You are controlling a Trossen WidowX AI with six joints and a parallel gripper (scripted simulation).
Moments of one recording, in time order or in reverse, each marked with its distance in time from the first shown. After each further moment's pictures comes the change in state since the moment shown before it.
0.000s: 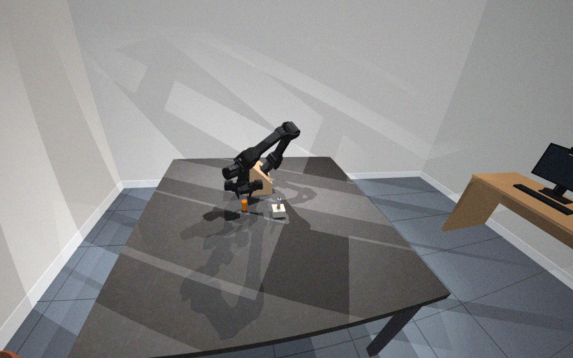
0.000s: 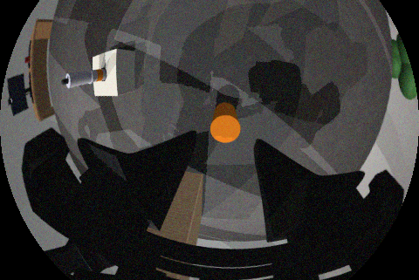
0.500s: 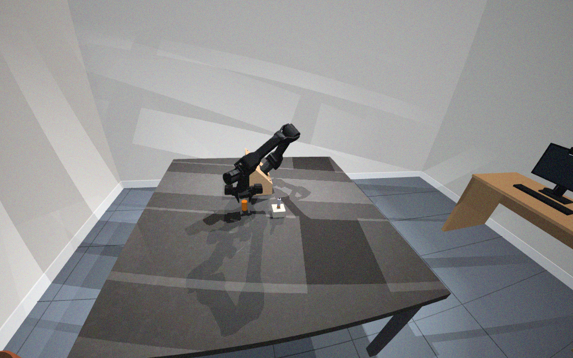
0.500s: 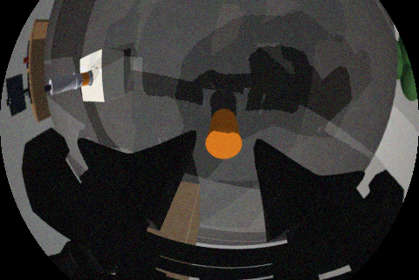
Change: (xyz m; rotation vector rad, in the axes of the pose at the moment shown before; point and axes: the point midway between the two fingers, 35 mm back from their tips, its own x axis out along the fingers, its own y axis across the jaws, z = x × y) arm 0.023 0.000 0.002 -0.001 -0.002 -0.001
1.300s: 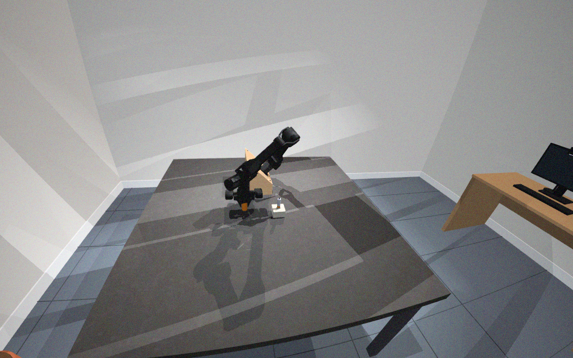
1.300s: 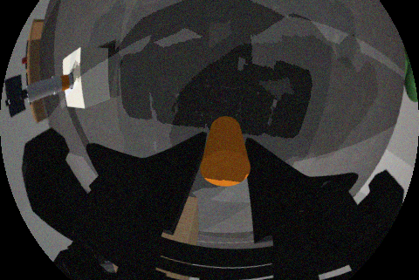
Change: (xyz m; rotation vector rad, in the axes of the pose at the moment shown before) arm 0.030 0.002 -0.001 0.001 0.002 0.005
